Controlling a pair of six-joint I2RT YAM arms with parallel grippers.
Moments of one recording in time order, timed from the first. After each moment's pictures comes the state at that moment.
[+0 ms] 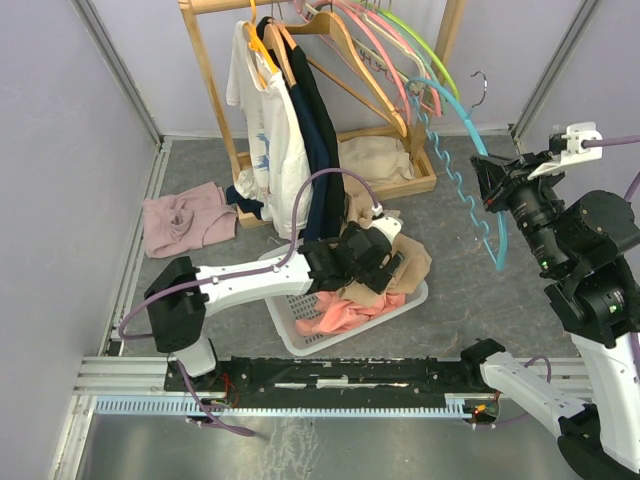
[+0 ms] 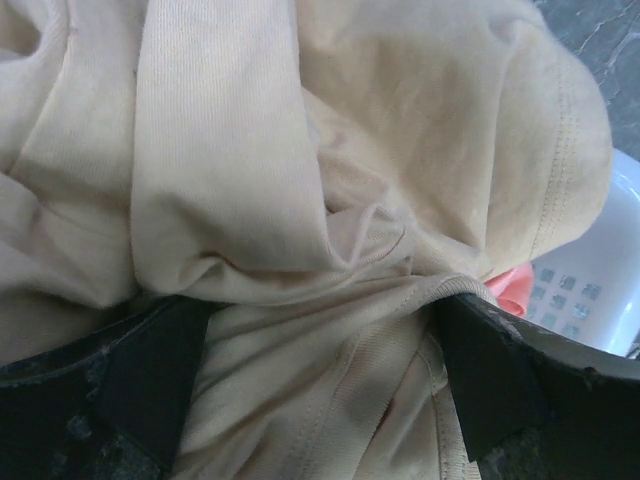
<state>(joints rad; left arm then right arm) -1.14 1.66 1.28 -0.40 -0.37 -0.31 0.42 0.83 1.47 -0.53 0.15 0.13</state>
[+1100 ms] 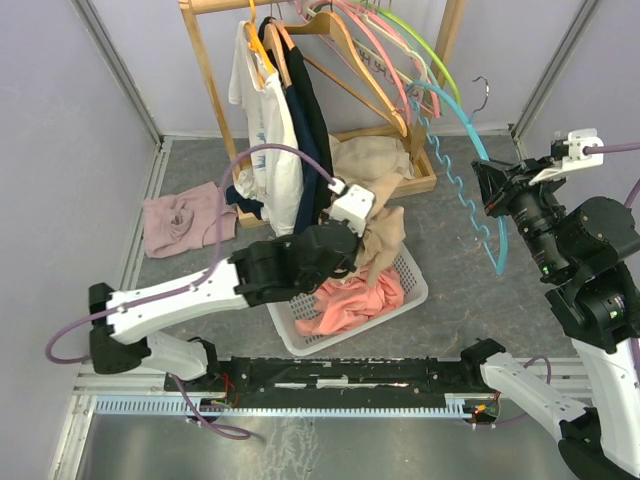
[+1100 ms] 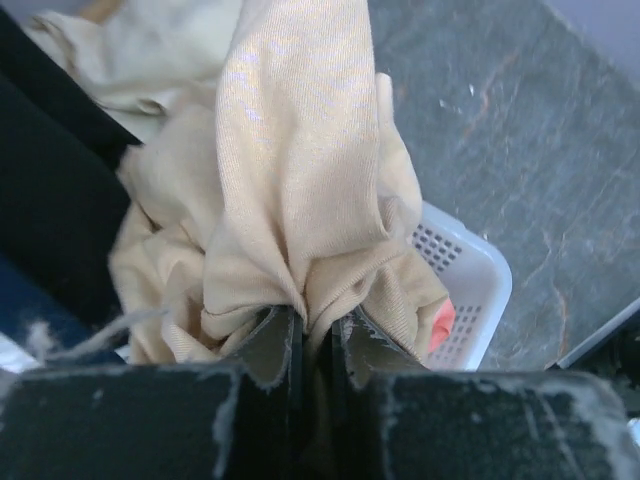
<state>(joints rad) -1.25 1.38 1.39 -0.51 -0.59 -0.31 0.42 0.81 1.44 -0.53 0.16 0.14</state>
